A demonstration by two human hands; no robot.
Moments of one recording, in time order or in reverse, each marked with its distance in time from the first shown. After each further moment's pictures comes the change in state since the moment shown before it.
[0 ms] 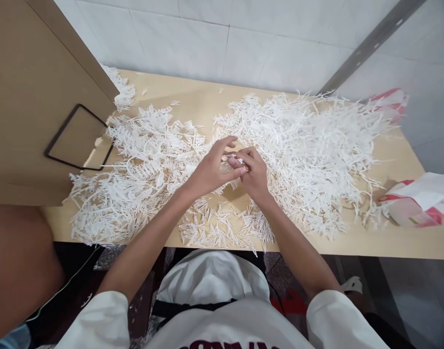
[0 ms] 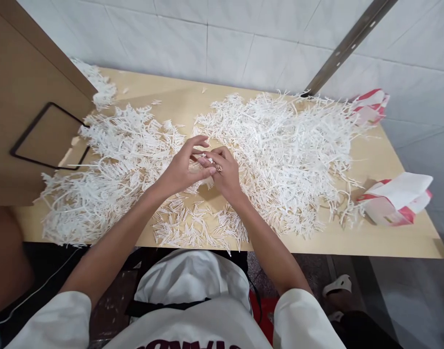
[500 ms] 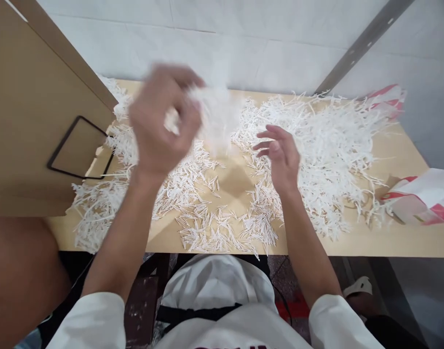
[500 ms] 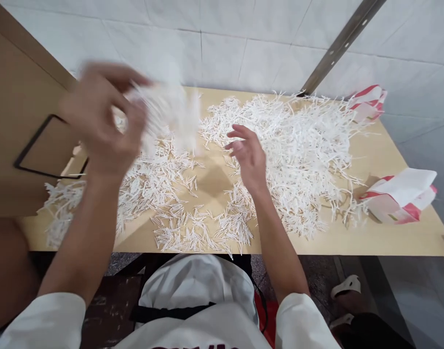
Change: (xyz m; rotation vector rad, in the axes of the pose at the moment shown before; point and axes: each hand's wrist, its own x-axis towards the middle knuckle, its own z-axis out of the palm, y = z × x) left_hand 0.040 0.038 -0.084 0.521 0.529 0.524; right_hand 0.021 -0.004 -0.049 0.346 0.073 0.095
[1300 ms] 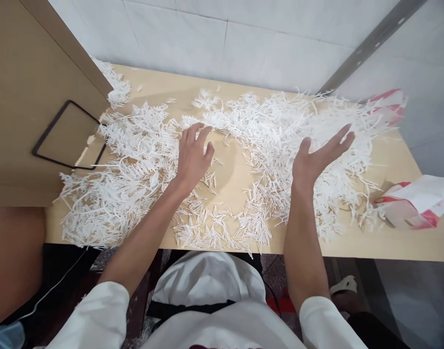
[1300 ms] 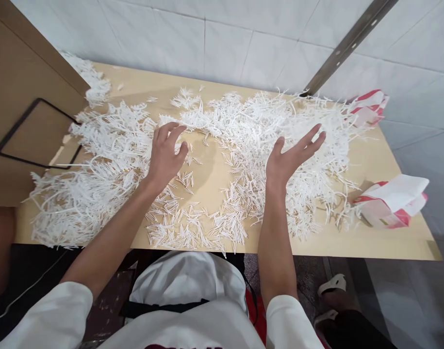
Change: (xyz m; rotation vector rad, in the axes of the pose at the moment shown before) left_hand -0.084 -0.005 0.073 0.133 -0.364 -0.501; right_hand 0.020 0.002 -0.050 -0.319 0.226 0.106
